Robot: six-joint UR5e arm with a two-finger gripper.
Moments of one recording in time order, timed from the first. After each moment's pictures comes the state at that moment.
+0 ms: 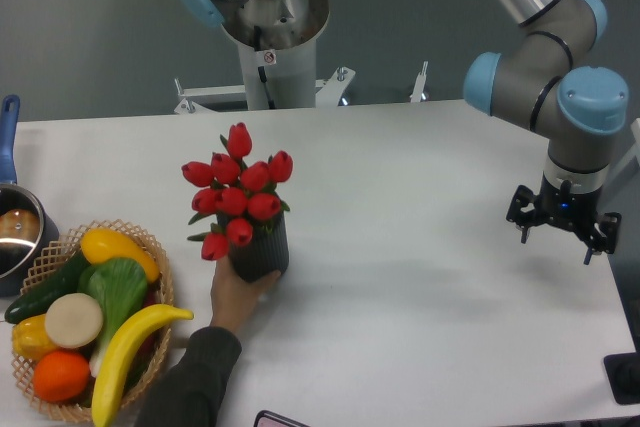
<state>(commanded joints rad) 2.85 -2.14 -1.49 -0.80 1.49 1.36</state>
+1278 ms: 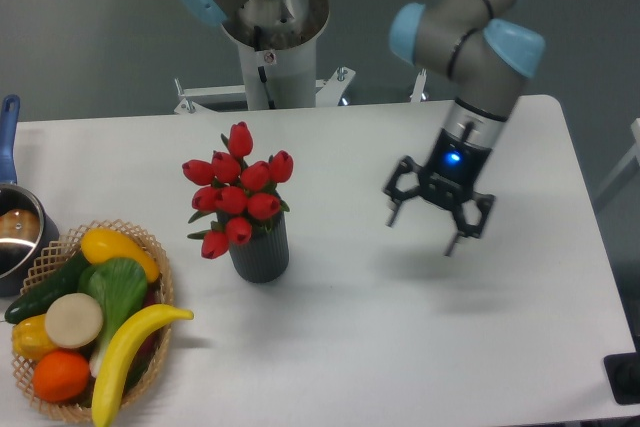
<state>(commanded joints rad) 2.88 -1.74 -2.06 -0.77 0.51 1.34</state>
